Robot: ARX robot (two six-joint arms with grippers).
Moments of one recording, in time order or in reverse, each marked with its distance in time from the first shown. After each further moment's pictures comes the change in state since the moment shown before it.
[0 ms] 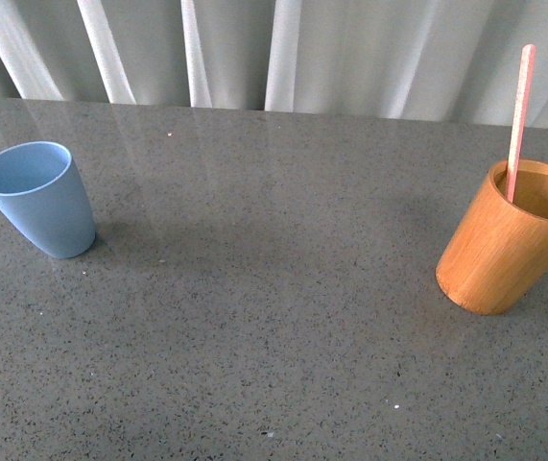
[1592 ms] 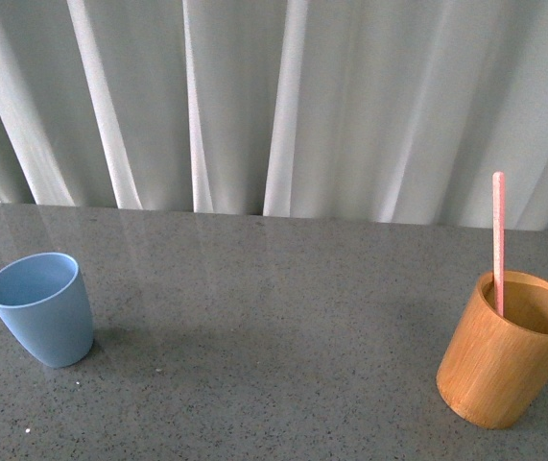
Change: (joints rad) left arm 0.000 0.000 0.000 0.000 0.000 0.000; right arm 0.000 0.000 0.000 0.000 0.000 0.000
